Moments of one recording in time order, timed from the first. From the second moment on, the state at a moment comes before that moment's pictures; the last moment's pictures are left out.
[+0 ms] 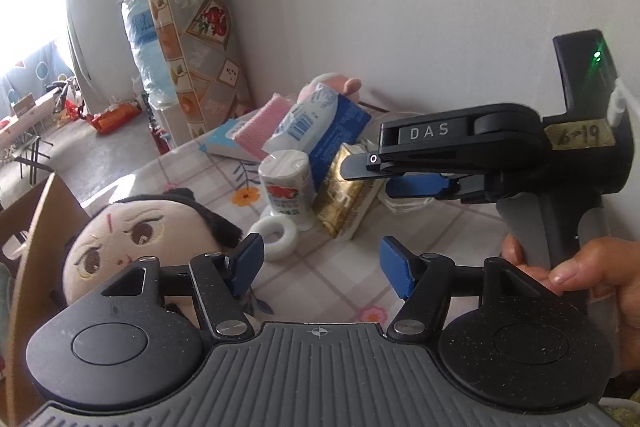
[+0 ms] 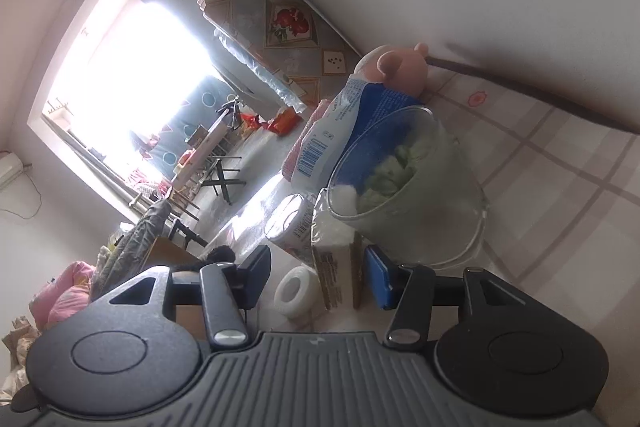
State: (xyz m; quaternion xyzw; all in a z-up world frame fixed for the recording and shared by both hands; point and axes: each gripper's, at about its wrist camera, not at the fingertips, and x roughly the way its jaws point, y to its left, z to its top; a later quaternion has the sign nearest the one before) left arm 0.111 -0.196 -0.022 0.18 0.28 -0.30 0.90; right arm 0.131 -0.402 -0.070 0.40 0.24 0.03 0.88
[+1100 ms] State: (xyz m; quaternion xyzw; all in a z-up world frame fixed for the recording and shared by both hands) left arm 0.260 -0.261 -0.037 0.09 0.41 -0.22 0.88; right arm 0.074 -0.419 -0.089 0.40 0.22 0.04 0.89
